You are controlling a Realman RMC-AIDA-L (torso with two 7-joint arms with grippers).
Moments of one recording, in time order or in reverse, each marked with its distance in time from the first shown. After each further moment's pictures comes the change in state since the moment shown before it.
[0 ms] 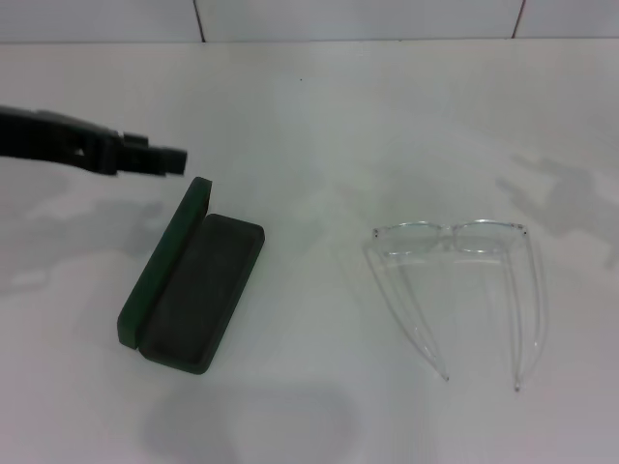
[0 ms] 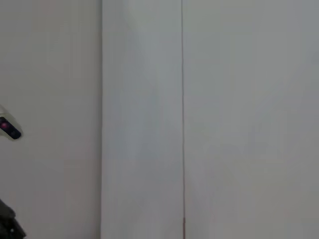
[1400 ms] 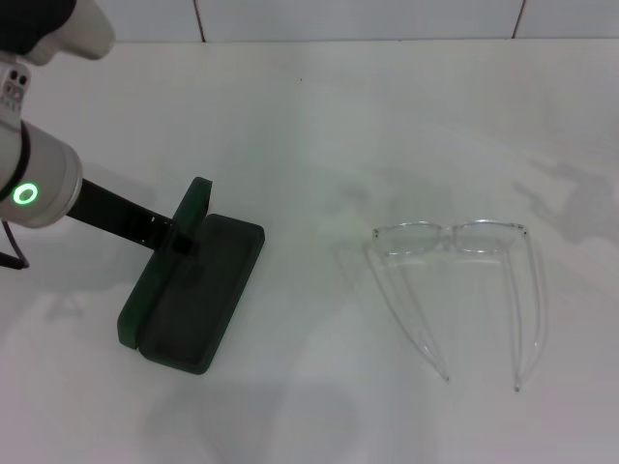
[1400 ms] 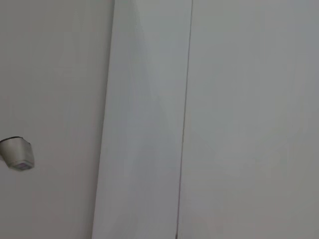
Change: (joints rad) left arm -0.004 -0.025 0.460 0.090 0.398 -0.071 -0.370; right arm -0.023 -0.008 0.064 0.006 0.002 -0.065 -0.091
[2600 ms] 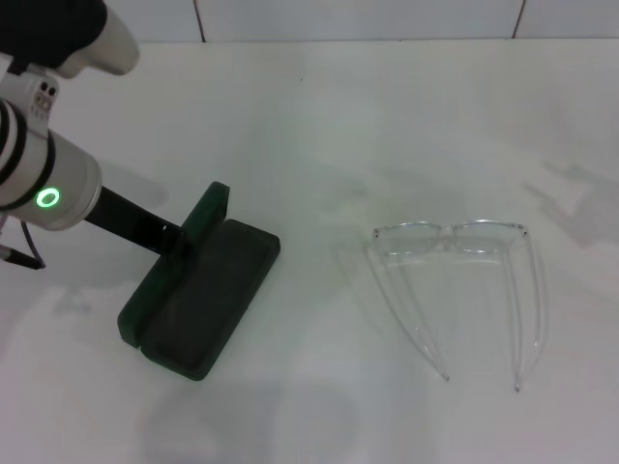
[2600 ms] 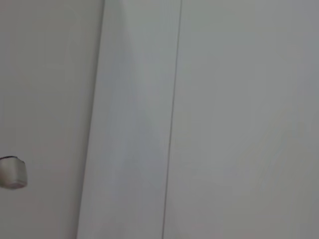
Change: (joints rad) left arm -0.043 0.003 0.015 -0.120 0.004 -0.048 0.041; right arm -0.029 0.009 0.012 0.017 0.038 0.000 -0.036
